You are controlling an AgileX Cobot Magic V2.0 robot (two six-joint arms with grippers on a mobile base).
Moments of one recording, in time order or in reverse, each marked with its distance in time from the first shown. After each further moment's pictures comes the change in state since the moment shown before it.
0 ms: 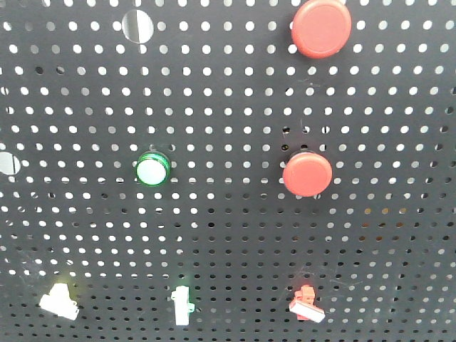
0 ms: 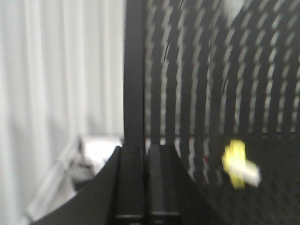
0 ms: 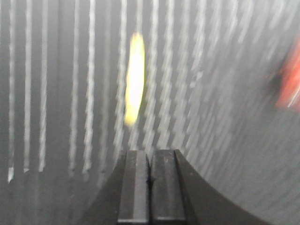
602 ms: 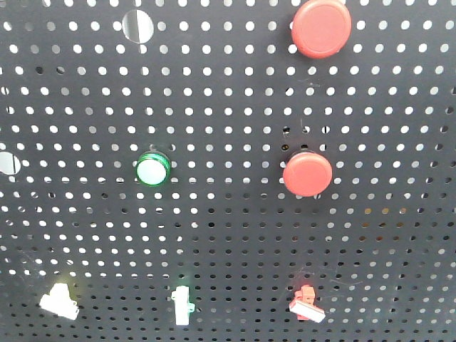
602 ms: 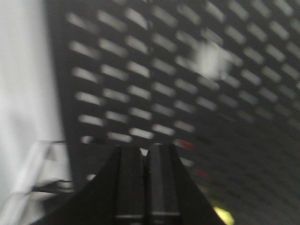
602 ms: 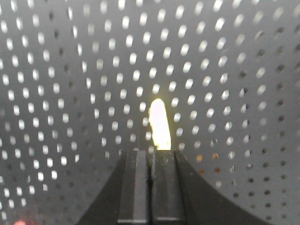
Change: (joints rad) left arm -0.143 0.490 -0.322 -0.114 0.079 0.123; right arm 0.000 0.249 -0.209 0.275 0.180 -0.021
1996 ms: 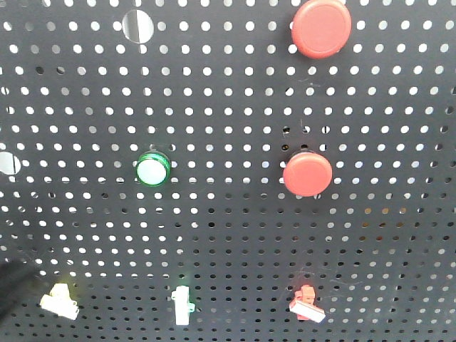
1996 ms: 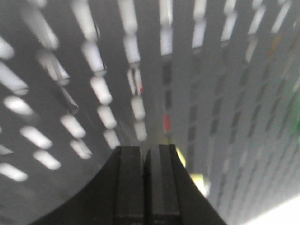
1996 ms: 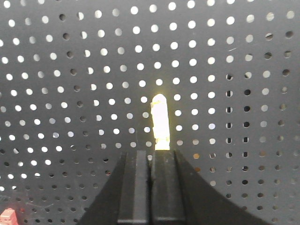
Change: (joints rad) left arm -0.107 0.206 0.050 -0.079 0.001 0.092; right arm 0.000 0.002 0.000 0.005 0.010 -0.078
